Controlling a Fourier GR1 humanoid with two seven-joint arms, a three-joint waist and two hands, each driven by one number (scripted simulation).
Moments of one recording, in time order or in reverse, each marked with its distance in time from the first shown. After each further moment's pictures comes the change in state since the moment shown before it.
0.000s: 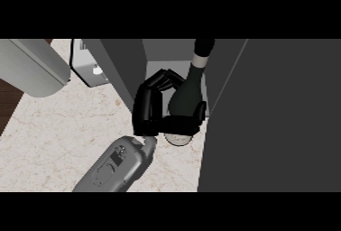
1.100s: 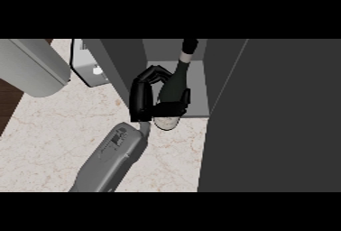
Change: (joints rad) left arm -0.066 -0.001 0.114 0.306 0.023 -0.051 -0.222; right arm 0.013 0.004 -0.026 0.004 -0.009 0.018 -0.020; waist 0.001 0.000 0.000
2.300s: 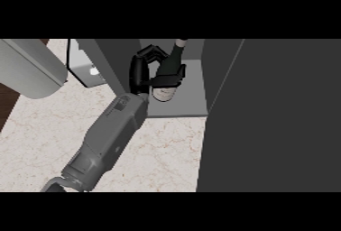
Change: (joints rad) left arm -0.325 0.000 0.183 0.525 0.077 -0.100 -0.158; right arm 0.019 0.029 0.020 0.022 -0.003 0.018 -0.047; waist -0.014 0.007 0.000
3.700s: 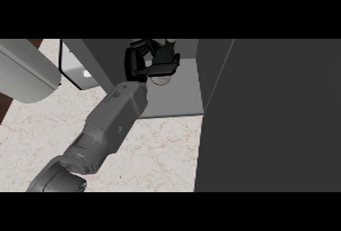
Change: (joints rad) left arm -0.205 -0.001 0.229 0.352 0.087 -0.093 -0.167; right arm 0.002 0.020 0.062 0.005 0.005 -0.001 -0.009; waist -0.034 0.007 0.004
